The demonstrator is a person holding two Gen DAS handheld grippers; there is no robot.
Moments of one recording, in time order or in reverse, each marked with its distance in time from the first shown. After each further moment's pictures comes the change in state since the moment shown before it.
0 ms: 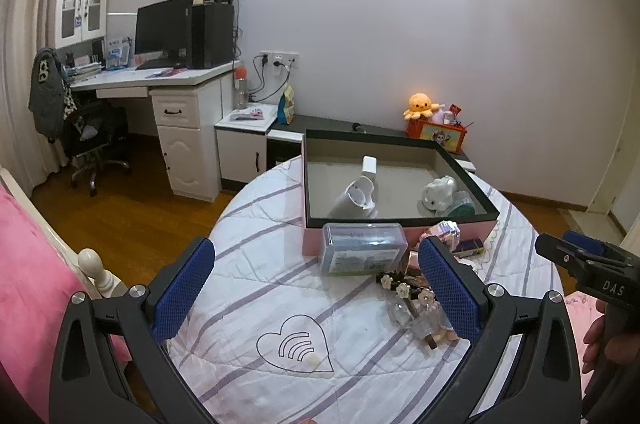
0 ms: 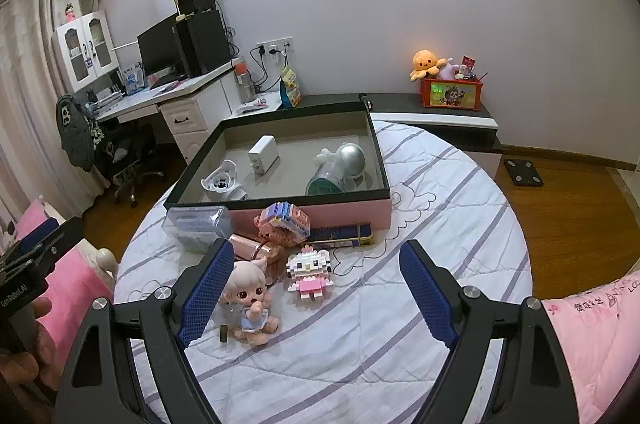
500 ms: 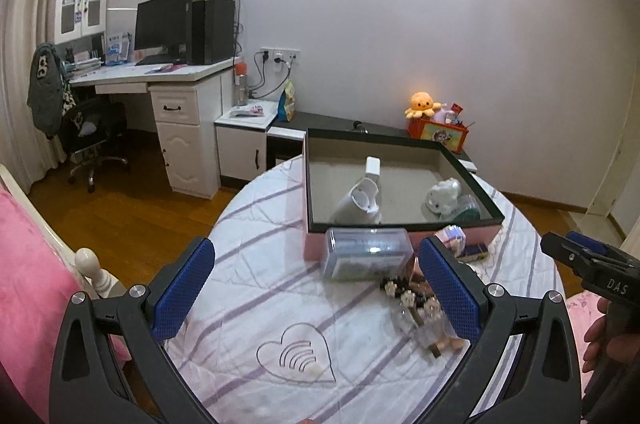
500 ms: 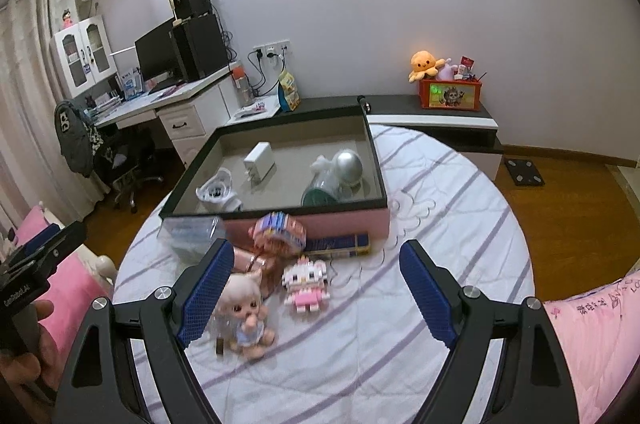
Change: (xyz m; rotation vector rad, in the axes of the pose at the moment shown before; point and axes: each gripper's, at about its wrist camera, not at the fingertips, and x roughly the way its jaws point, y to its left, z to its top) left arm 0.009 0.005 0.006 -0.008 0.012 -0.001; right arm 0.009 -0.006 0.007 0.013 -0.005 0.005
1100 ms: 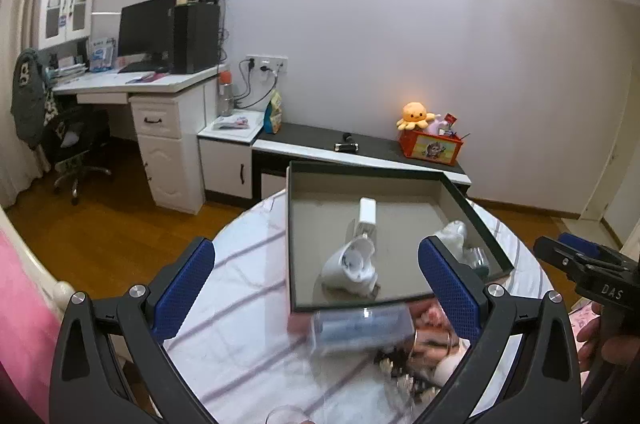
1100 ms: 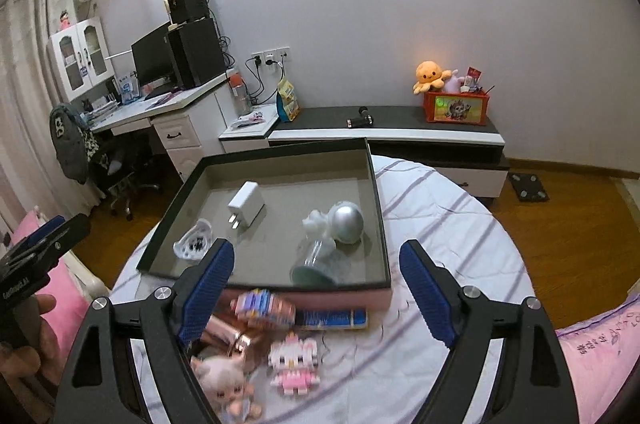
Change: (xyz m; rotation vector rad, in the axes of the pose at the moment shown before) left arm 0.057 -0.002 0.054 -0.003 -0.016 -0.042; right arm 0.038 -0.001 0.057 -0.017 -0.018 -0.003
